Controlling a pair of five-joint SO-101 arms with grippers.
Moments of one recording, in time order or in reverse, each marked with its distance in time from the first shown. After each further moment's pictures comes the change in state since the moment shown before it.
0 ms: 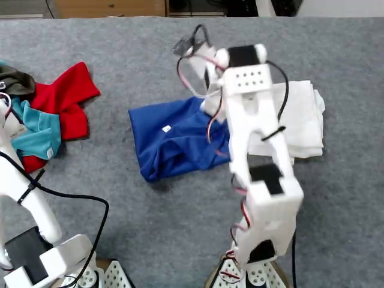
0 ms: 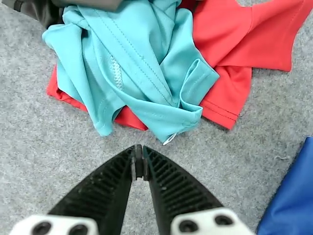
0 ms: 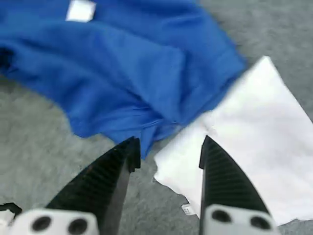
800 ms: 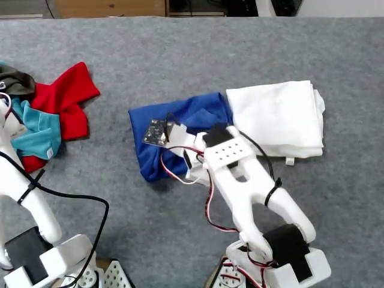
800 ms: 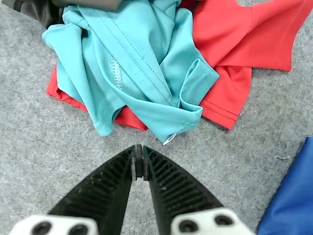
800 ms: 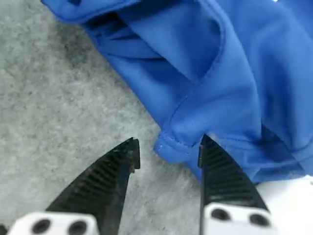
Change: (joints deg) left arm 0.0 0.0 0.0 0.0 0.0; right arm -12.1 -31.6 67.5 -38.4 4.5
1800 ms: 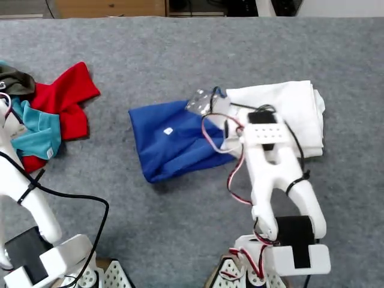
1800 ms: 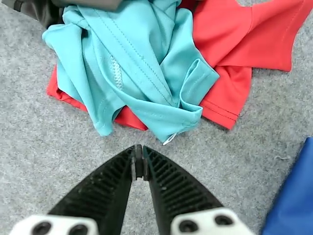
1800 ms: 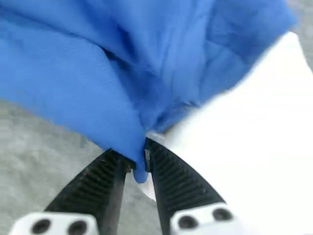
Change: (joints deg) left arm 0.0 0.0 0.0 0.0 0.0; right arm 21.4 4.6 -8.7 -4.7 11.2
